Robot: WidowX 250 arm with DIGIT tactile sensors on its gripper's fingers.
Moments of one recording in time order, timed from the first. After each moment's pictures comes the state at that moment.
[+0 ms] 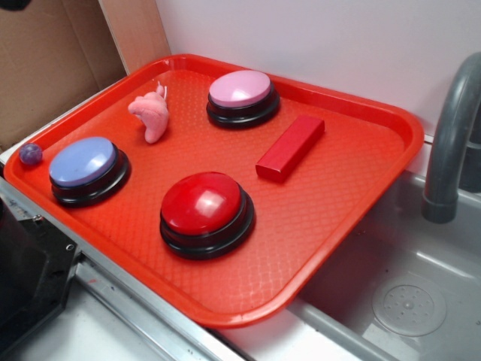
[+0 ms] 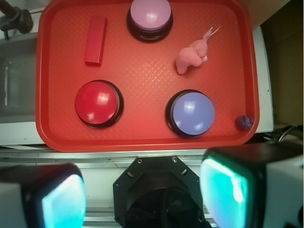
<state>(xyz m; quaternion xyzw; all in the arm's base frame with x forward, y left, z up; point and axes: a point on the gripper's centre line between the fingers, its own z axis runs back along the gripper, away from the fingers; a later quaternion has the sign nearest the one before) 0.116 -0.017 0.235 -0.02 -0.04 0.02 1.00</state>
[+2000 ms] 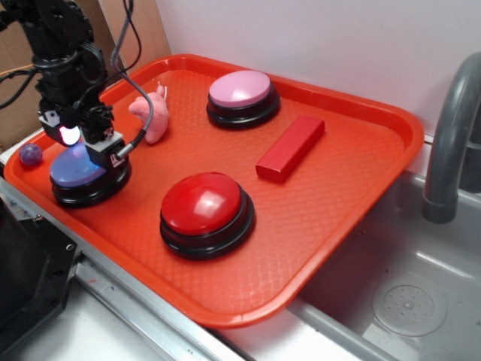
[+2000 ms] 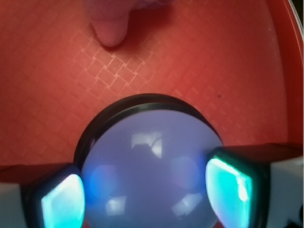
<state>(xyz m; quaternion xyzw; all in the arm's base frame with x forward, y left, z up) 0.166 0.061 0.041 0.04 0.01 0.05 1.00</state>
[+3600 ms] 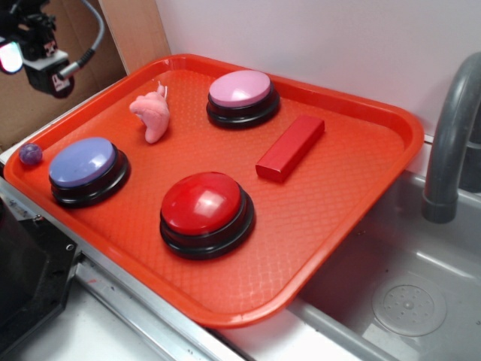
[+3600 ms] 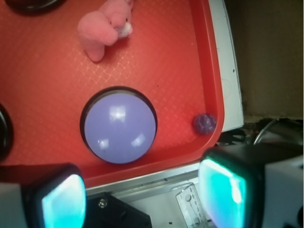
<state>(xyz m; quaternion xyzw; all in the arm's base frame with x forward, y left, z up) 0.143 0.075 0.140 0.08 0.02 0.09 0.99</state>
